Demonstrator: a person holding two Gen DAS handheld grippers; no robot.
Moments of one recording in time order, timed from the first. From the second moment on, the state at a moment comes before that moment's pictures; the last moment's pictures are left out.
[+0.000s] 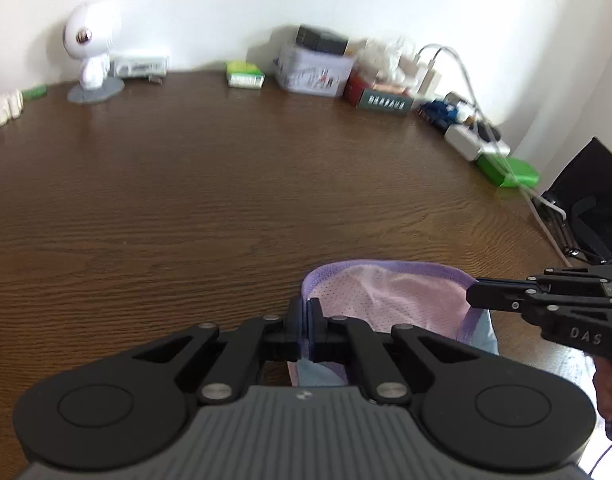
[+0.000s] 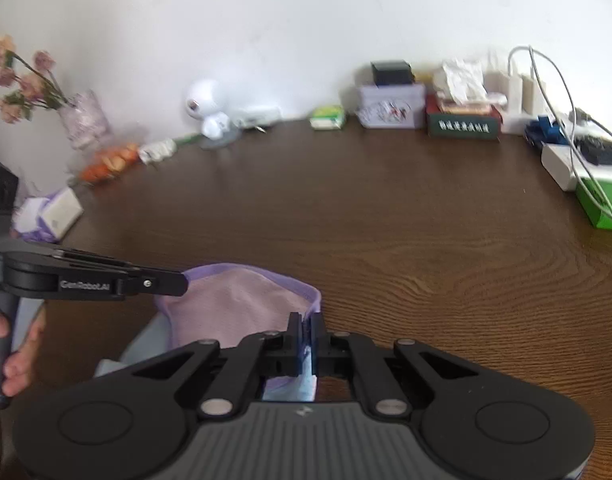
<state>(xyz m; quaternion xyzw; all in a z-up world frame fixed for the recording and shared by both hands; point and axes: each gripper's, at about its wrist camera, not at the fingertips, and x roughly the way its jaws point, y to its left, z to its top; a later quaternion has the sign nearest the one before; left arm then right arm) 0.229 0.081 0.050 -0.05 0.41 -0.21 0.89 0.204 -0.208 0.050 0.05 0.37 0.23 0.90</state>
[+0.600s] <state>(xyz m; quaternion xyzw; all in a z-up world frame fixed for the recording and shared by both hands) 0.047 0.124 0.076 -0.07 0.37 -0.16 0.91 0.027 -0.231 0.074 -0.05 0.33 0.39 0.86</state>
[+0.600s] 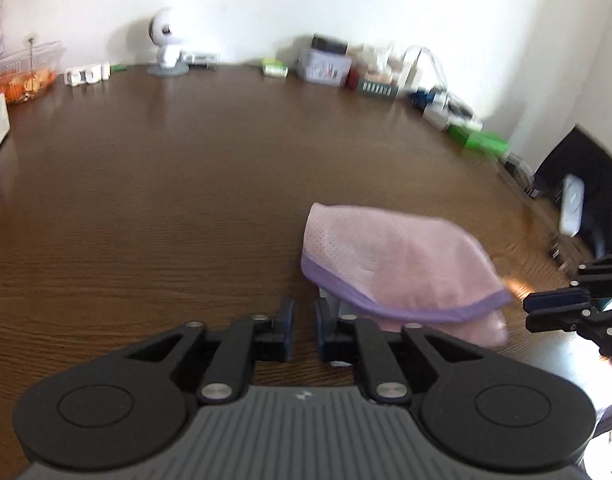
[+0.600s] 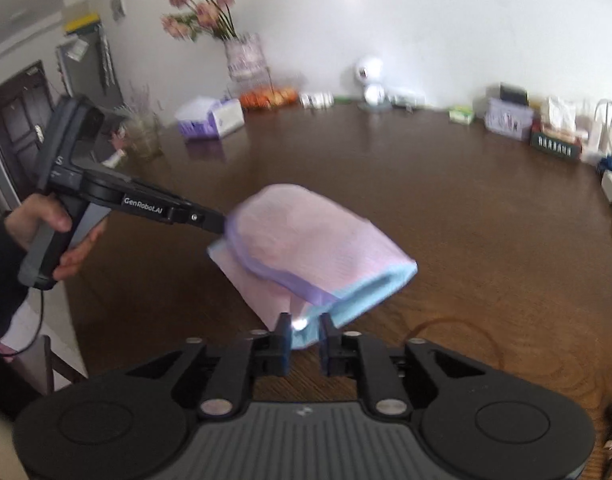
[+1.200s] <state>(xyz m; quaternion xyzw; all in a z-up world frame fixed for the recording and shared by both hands) 0.062 0.081 0.063 -0.07 0.39 -0.22 0.89 0.047 -0.209 0.049 -0.03 0.34 0.35 0.87</state>
